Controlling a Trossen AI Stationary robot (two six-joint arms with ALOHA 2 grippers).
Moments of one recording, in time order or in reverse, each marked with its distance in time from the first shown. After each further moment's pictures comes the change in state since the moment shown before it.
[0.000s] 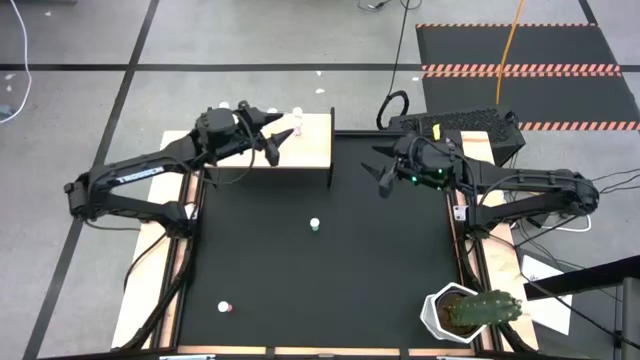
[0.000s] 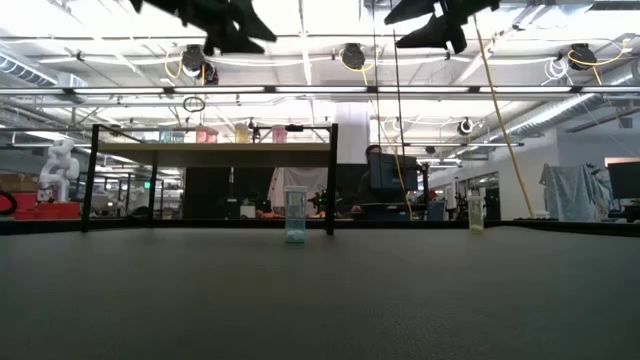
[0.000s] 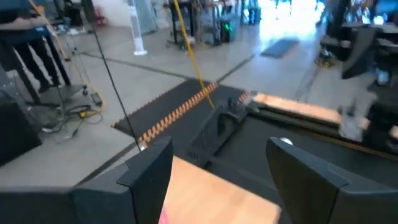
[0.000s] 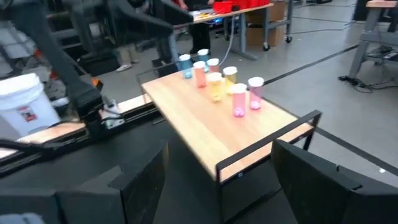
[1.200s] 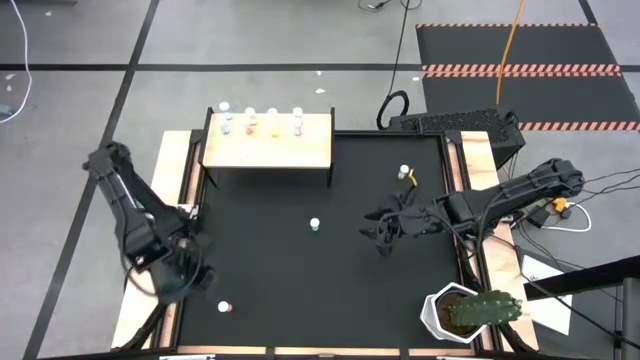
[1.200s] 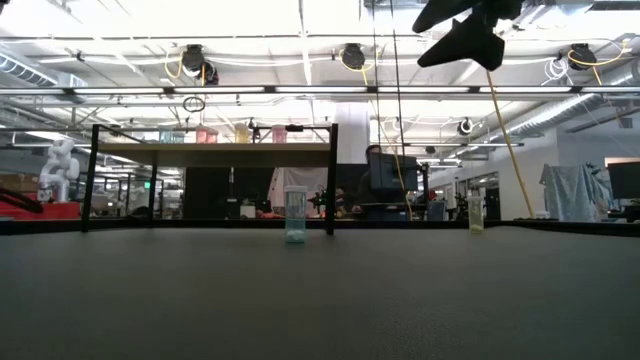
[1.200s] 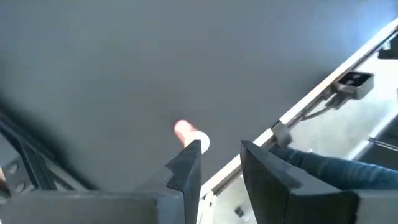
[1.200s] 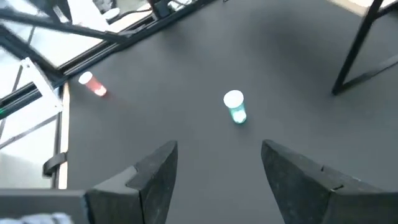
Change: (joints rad) left arm -1.365 -0.004 0.060 -1.077 -0.065 -1.947; right arm 0.428 0.142 0.000 -0.255 0.035 0.459
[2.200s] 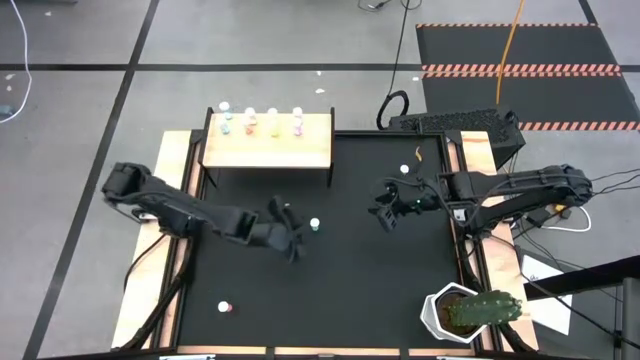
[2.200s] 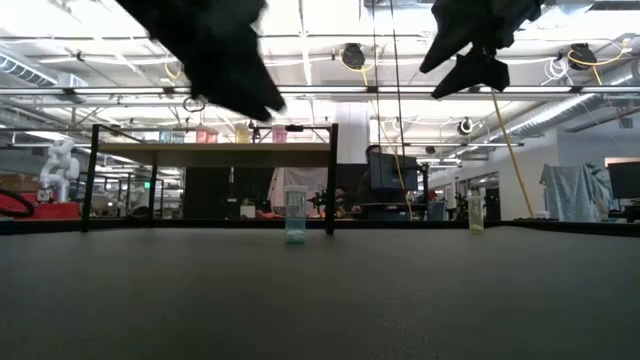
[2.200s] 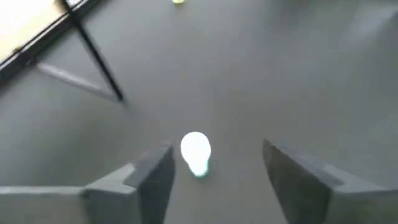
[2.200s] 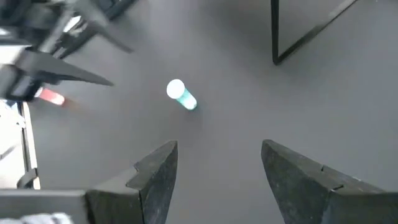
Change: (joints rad) left arm 0.663 0.374 -0.133 0.919 -0.352 1.481; right arm -0.248 -0.070 0.003 -0.186 -0.180 0.035
